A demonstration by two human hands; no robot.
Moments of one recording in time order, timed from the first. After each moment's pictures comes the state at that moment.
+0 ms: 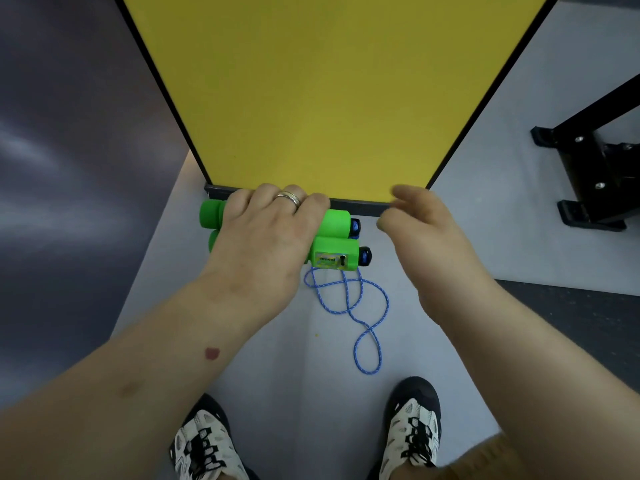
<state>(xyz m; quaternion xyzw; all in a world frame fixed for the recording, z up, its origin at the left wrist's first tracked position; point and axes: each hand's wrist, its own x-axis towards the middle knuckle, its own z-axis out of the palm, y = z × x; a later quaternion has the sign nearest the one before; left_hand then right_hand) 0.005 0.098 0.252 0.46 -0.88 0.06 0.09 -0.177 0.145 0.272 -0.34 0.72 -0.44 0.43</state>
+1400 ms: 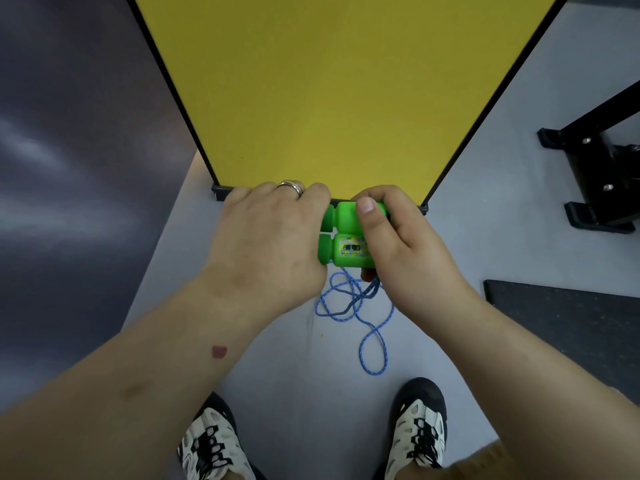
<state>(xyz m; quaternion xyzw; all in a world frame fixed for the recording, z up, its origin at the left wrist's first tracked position) 0.006 0.100 0.273 0.48 -0.87 0.06 0.11 -0.150 0.157 0.272 -0.50 0.63 -0.44 0.39</state>
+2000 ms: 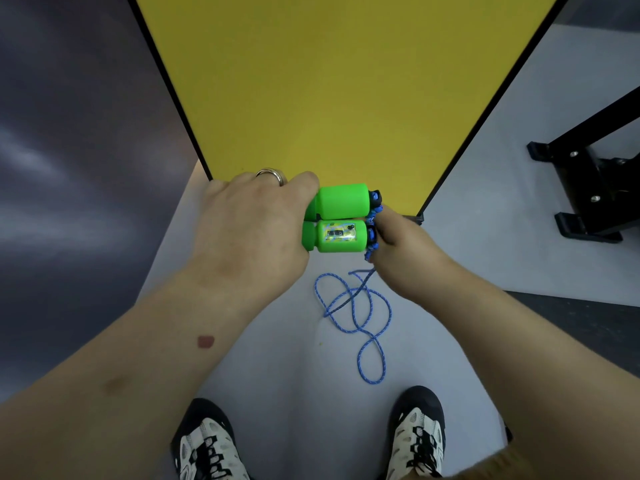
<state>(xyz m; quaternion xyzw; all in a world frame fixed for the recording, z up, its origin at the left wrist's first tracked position) 0.019 0.087 0.287 0.51 -0.85 0.10 0.12 -0.175 0.127 0.255 -0.61 0.68 -0.25 0.32</state>
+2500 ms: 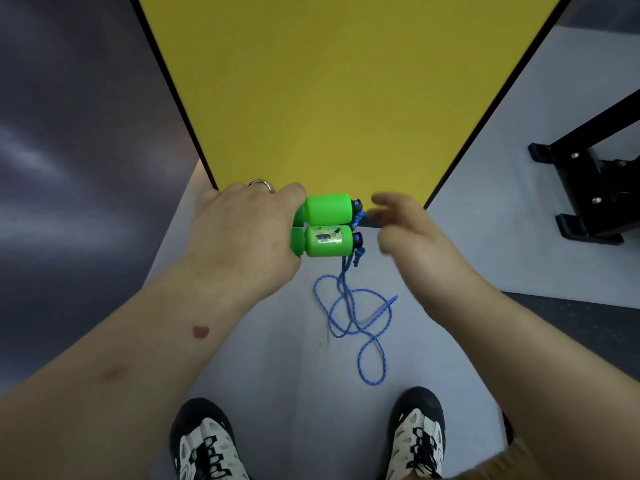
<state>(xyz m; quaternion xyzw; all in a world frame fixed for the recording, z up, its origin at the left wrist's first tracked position) 0.028 0.083 0.284 0.52 -0.85 0.05 0.06 -0.168 0.143 0.279 -0.45 0.67 -0.37 0.46</state>
